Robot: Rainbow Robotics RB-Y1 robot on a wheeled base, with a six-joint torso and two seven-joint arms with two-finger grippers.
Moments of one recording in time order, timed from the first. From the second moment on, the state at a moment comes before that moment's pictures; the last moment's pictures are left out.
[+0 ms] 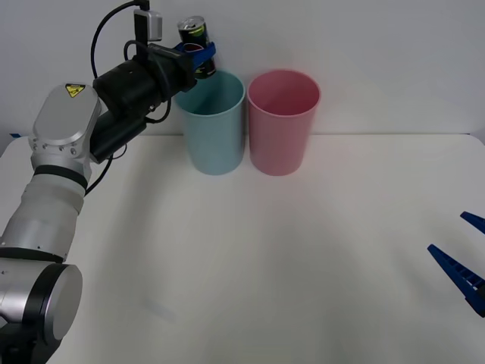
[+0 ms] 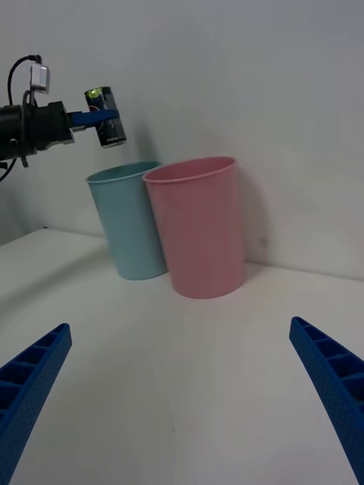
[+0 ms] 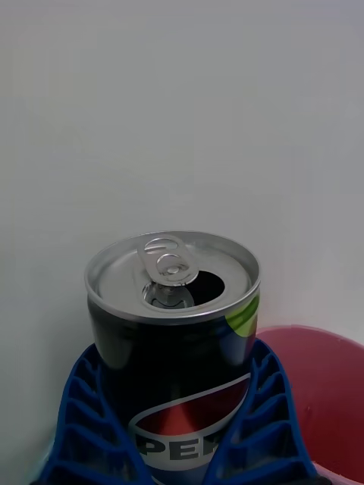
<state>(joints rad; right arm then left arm) 0.35 -0.40 -0.52 -1.66 0.96 -1.22 0.00 -0.82 0.26 0.12 -1.05 -1.52 -0.60 0.31</state>
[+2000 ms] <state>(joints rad) 0.35 -0.40 -0.52 -1.66 0.96 -1.22 0.00 -0.16 0.36 0.41 -1.64 -1.25 -0.80 0.30</state>
